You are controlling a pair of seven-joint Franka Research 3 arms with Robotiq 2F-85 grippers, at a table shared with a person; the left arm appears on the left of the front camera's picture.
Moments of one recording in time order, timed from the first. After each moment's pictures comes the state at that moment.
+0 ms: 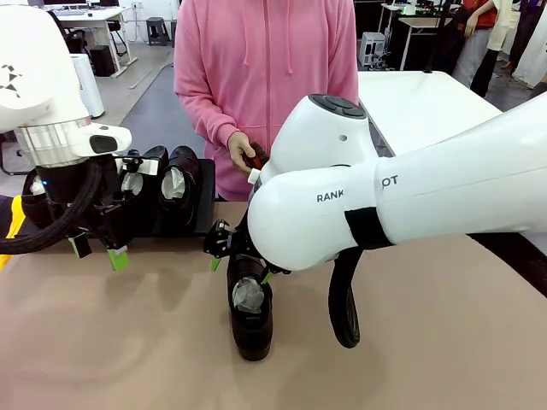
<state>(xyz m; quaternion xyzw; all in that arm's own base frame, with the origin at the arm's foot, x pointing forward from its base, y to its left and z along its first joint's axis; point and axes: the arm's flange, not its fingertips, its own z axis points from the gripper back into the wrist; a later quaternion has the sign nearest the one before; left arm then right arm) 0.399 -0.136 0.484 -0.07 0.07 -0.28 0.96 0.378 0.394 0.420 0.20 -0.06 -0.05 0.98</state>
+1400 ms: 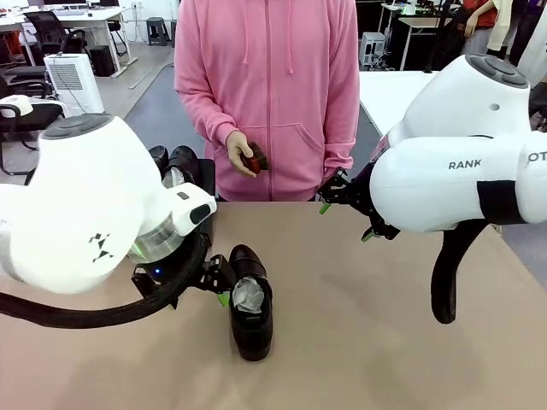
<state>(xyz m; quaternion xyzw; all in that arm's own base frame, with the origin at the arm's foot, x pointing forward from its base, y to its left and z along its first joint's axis) 0.328 -0.256 0.406 -0.11 -0.07 -0.05 0.99 0.412 0.228 0.451 0.18 -0.14 -0.26 0.94</state>
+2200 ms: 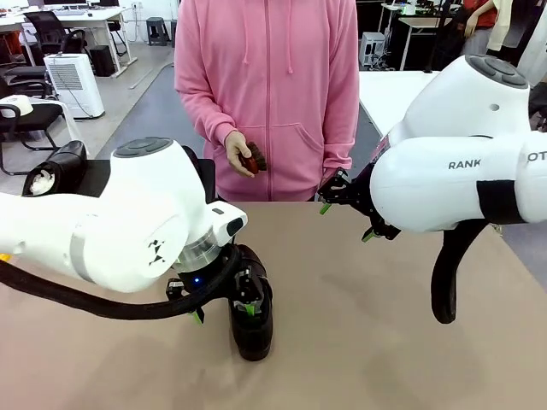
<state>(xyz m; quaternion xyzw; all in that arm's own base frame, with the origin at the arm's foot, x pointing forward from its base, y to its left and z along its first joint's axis) 0.351 -0.300 0.361 -0.11 -0.02 -0.01 0.99 0.412 0.227 0.450 0.18 -0.14 -0.26 0.94</state>
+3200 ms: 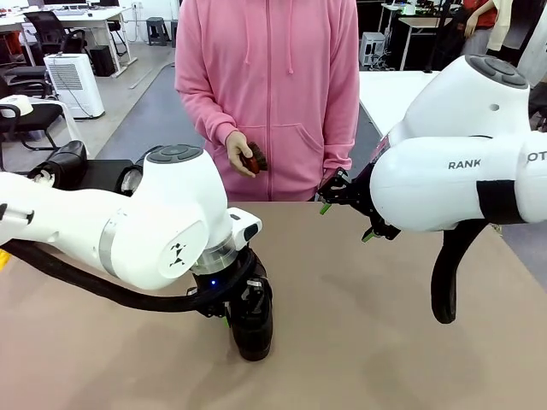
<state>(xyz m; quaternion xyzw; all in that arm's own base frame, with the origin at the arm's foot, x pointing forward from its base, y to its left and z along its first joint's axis) 0.360 -0.320 0.343 -0.08 -0.01 -0.01 1.00 0.413 0.227 0.450 0.18 -0.14 -0.26 0.94</state>
